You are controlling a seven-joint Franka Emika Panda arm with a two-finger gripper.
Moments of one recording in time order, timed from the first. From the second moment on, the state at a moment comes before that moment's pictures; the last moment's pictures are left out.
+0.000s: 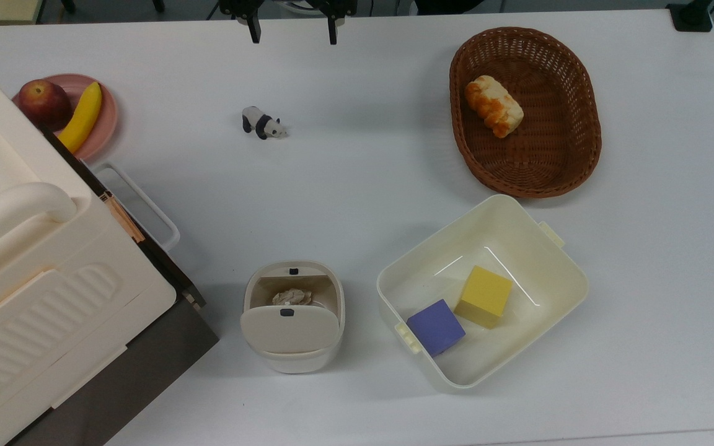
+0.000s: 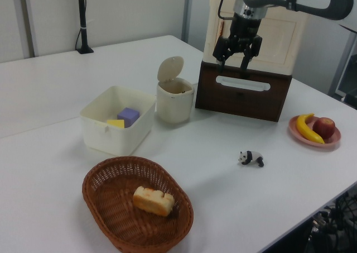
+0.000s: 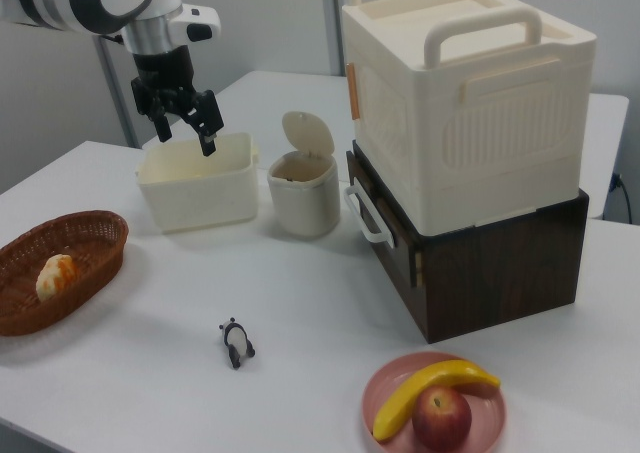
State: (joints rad) arm 0.11 0.01 -0.09 -1.61 0.05 1.69 0.07
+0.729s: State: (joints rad) arm 0.11 0.01 -0.09 -1.61 0.05 1.69 -0.01
